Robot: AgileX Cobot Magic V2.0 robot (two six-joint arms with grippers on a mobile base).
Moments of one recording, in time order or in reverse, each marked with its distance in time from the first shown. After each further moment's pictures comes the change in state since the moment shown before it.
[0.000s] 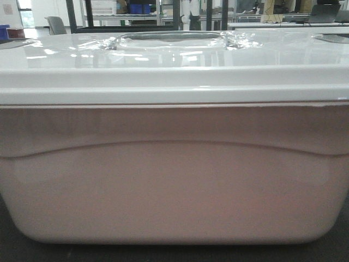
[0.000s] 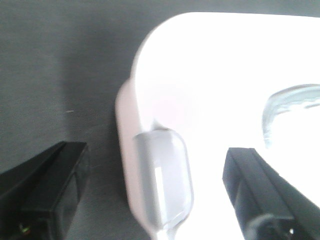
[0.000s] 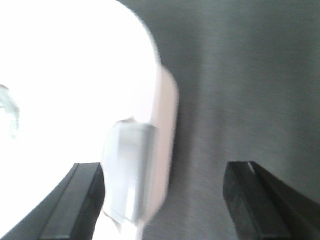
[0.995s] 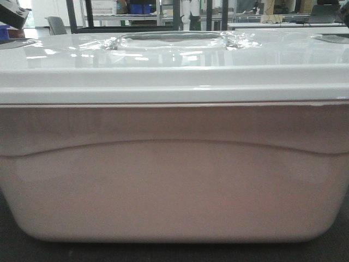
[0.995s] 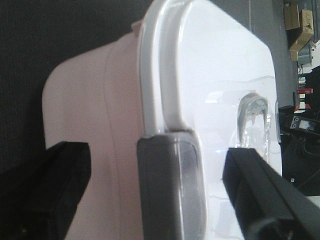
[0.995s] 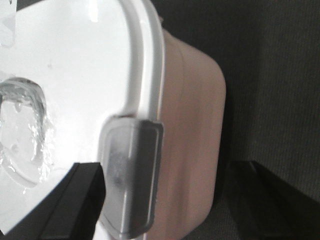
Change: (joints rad) left arm 0.256 0.105 0.402 -0.625 0.055 0.527; right arm -0.257 0.033 0.270 0.419 0.017 -0.367
